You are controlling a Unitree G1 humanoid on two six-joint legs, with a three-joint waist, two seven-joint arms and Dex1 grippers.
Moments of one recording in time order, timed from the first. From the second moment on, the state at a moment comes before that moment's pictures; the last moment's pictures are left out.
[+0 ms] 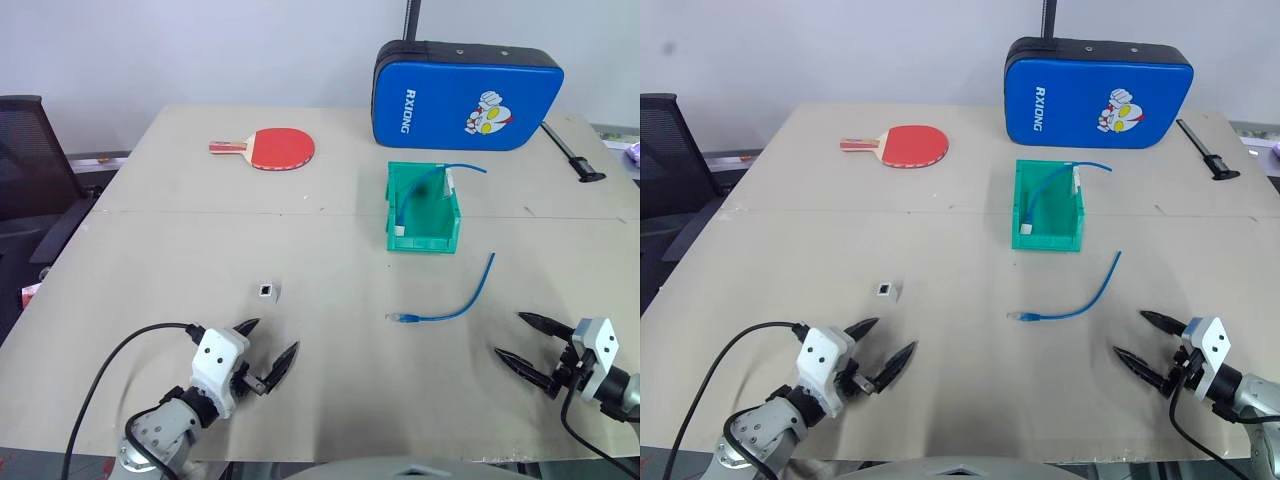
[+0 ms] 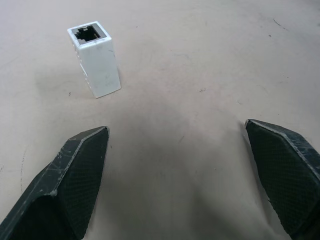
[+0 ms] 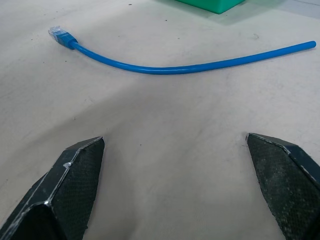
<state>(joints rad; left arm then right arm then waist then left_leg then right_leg) 0.56 0.47 0.10 -0.49 -0.26 0.14 -0.55 0.32 -0.62 -0.27 0.06 0.45 -0.12 1.09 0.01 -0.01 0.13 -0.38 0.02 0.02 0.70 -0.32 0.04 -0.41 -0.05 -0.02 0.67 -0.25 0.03</state>
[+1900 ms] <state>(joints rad) 0.06 1.00 0.08 -0.54 -0.54 0.34 -1.25 -0.21 -0.64 0.24 -0.19 0.28 0.35 1.08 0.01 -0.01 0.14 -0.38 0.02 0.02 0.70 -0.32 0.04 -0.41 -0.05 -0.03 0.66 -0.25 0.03</state>
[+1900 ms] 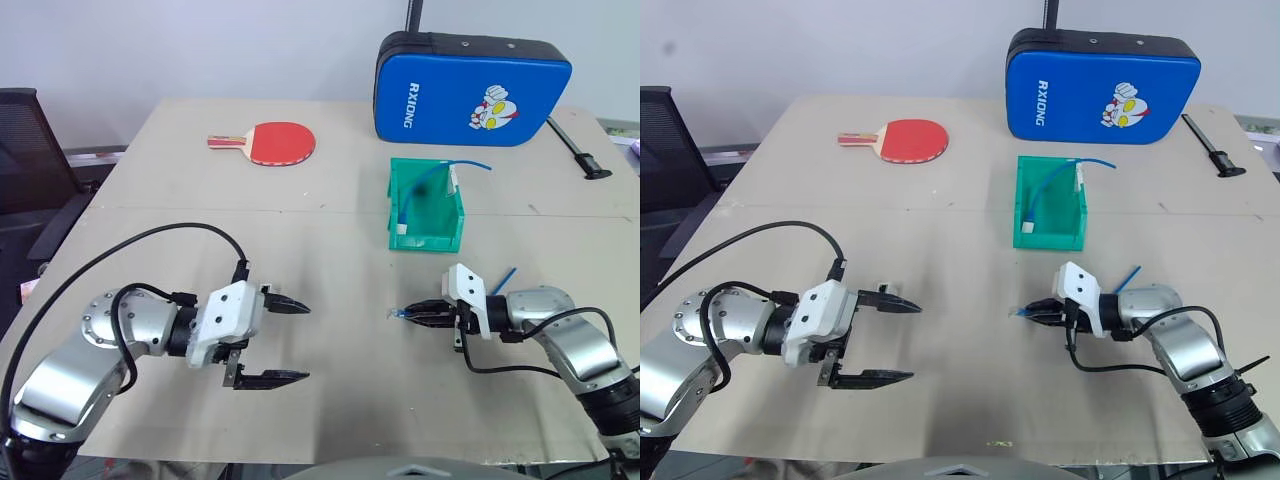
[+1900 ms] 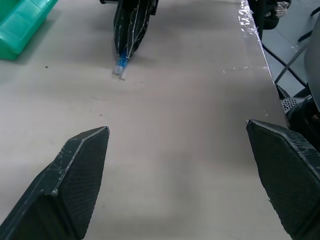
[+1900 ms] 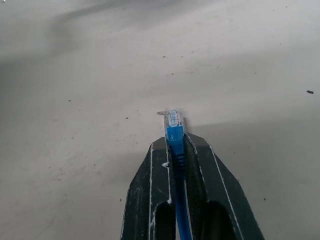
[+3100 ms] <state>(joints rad) -0.20 1.06 0.03 -0.42 -0.54 0.40 -1.42 -0.17 -0.66 0.24 -0.21 0.19 0.32 1.00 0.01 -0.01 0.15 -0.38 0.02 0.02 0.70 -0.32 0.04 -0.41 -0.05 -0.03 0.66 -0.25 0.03</state>
